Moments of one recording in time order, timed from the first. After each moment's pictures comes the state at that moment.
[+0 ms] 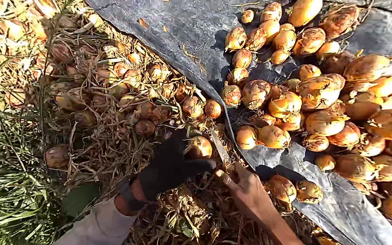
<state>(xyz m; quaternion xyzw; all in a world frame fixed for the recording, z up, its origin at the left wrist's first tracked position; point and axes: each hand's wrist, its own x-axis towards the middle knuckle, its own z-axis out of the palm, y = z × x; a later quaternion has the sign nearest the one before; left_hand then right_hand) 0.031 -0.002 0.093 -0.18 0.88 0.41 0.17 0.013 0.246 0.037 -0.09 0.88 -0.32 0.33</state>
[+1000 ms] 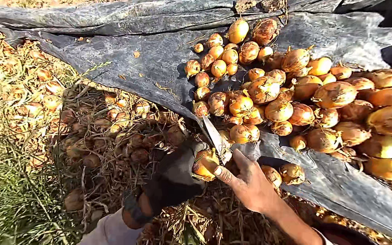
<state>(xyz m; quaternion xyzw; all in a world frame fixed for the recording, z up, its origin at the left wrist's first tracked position) 0.011 0.043 0.134 0.05 0.95 0.29 0.14 -0.004 0.266 0.077 -0.08 0.84 -0.52 0.17</state>
